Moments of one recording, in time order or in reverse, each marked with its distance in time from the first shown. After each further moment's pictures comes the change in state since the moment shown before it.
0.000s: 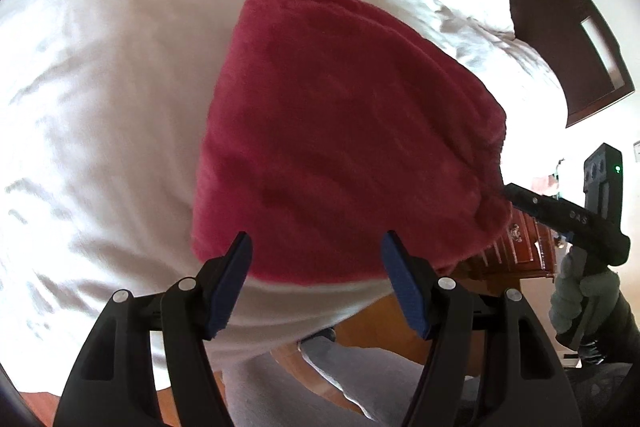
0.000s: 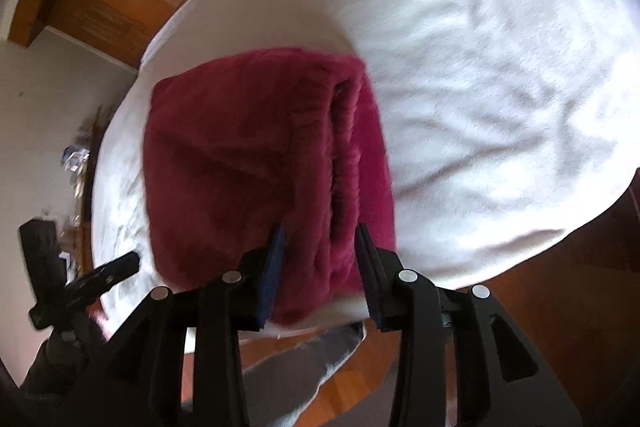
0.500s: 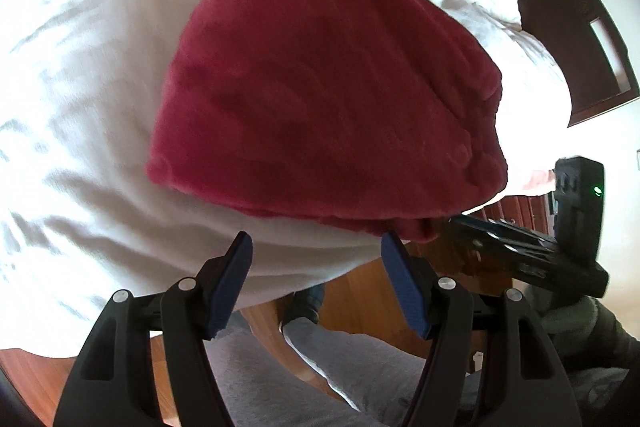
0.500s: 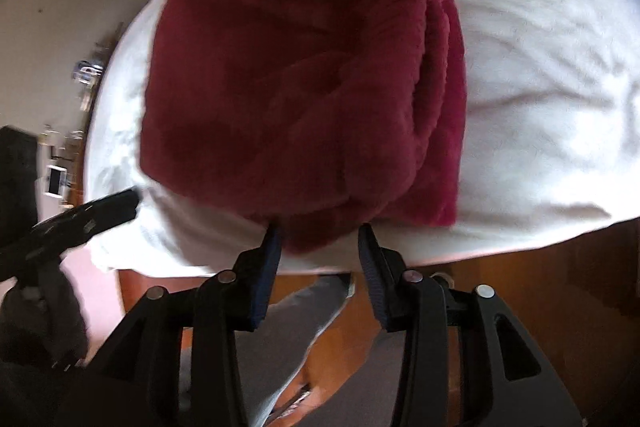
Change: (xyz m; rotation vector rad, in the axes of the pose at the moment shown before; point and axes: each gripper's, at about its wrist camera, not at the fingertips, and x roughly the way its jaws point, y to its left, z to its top) left arm 0.013 -0.022 -0.038 -0.063 0.045 0.007; right arm 0.054 0.020 -0.037 -0.195 0.171 -0.020
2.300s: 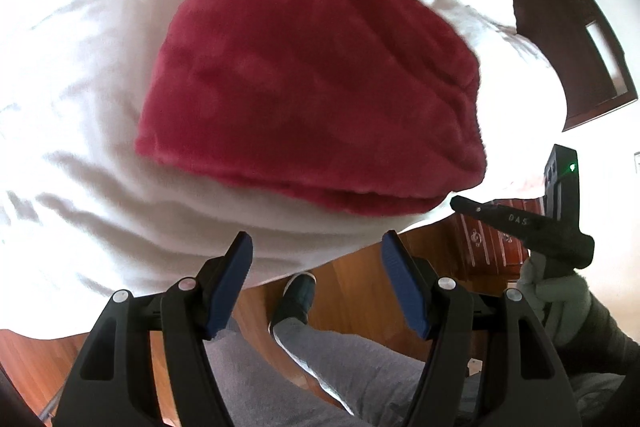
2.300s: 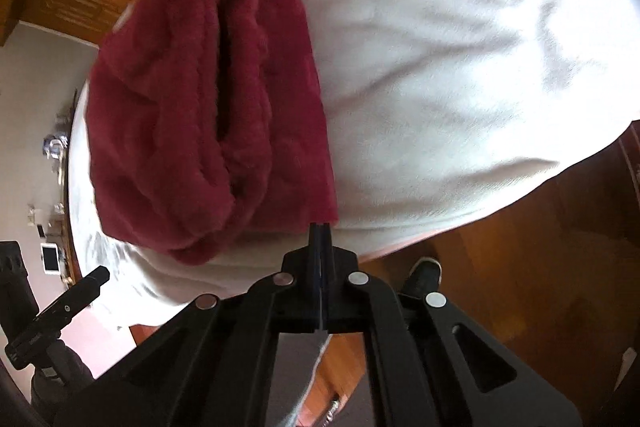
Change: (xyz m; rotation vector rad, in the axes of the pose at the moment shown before) left arm -0.015 -0.016 -0.016 -0.003 -0.044 -0.004; right arm -0.044 -0.085 -0.019 0.255 -0.072 -0.048
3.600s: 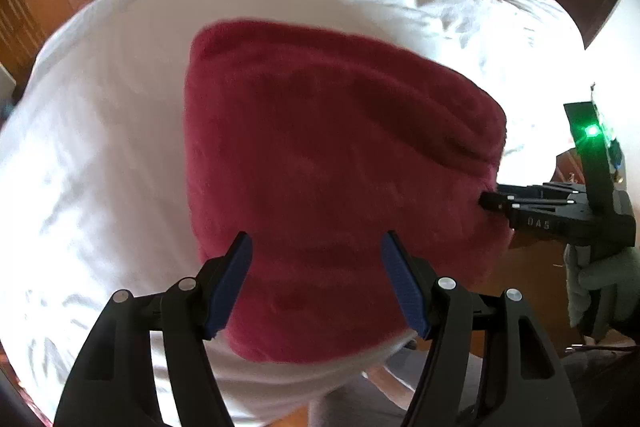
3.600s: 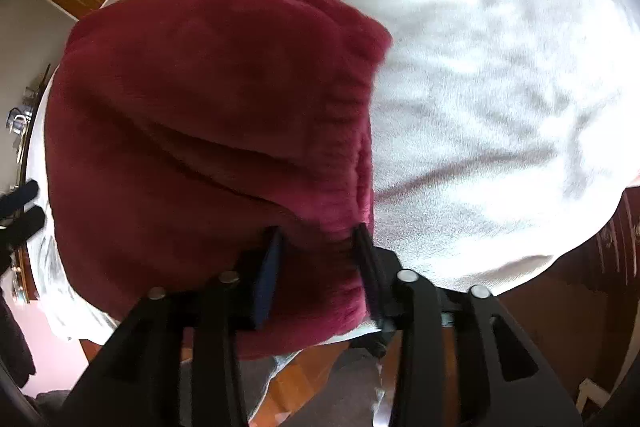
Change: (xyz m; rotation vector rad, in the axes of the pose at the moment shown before) left arm 0.029 -0.032 0.108 0.417 -0.053 0.231; right arm 0.049 0.065 0.054 -0.109 -0.022 -0.189
